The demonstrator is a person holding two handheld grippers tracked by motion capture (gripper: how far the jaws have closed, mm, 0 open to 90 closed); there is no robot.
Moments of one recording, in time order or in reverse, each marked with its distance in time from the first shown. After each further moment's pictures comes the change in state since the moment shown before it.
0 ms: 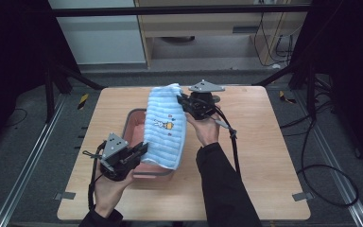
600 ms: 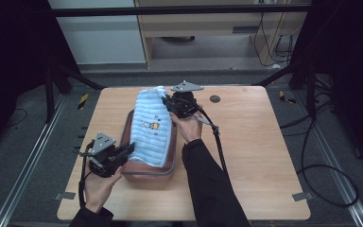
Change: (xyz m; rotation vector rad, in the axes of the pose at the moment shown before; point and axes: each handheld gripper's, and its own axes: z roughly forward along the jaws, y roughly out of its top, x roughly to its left) left arm 0.038 -0.018 0.006 0.051 0.065 -0.043; right arm 0.018 -0.007 0.053 0.034 0.040 0.000
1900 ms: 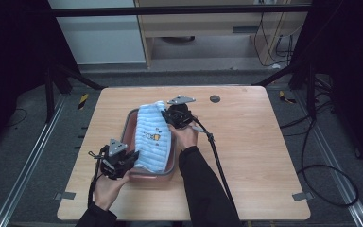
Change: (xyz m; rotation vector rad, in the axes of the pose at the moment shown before) left arm 0.001 -0.031 0.036 0.148 0.041 0.037; right arm -0.004 -0.053 0.042 0.113 0.001 0.011
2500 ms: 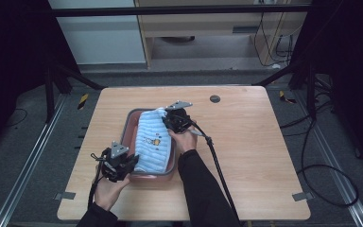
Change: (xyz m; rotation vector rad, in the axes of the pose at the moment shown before) left arm 0.000 -0.009 0.007 0.053 0.010 0.002; right arm 0.001 -0.018 0.013 0.068 -0.015 -0.008
